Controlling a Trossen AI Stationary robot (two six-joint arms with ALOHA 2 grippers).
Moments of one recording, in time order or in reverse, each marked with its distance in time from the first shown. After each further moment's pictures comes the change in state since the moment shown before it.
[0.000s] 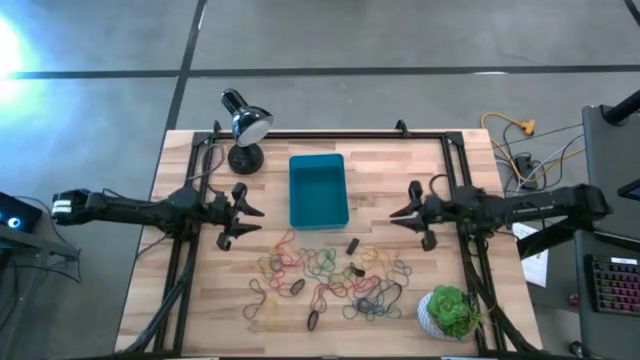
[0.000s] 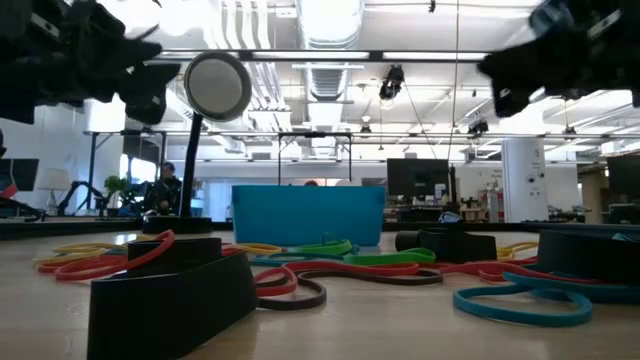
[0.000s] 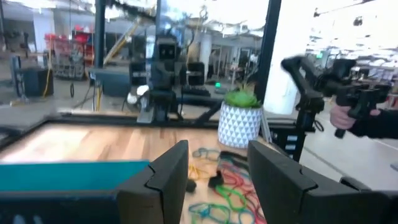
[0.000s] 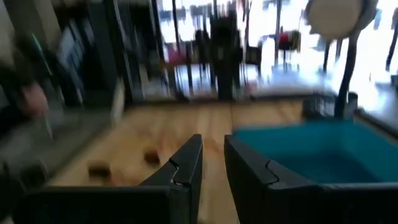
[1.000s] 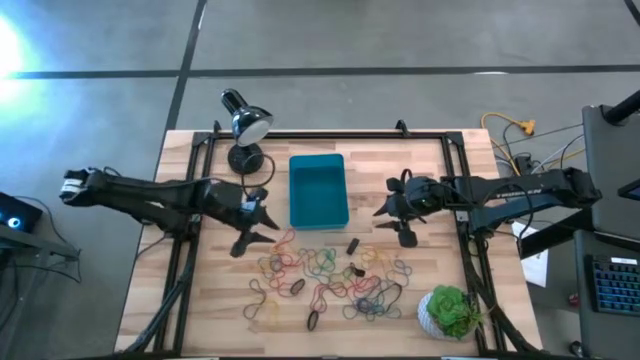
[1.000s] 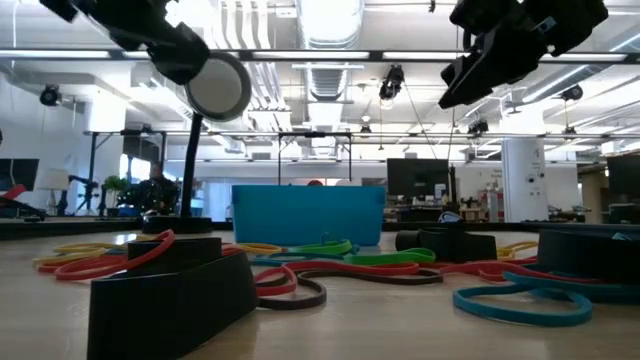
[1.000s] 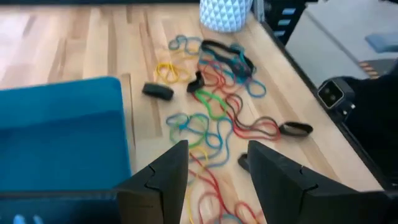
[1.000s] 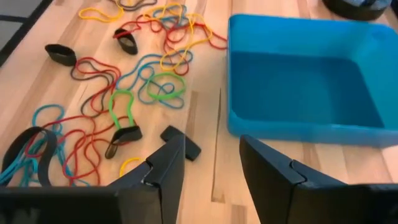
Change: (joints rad) left arm -0.149 0.296 0.701 -0.975 -0.049 0.125; right arm 0.002 0.442 0.566 -0.756 0.025 -0.162
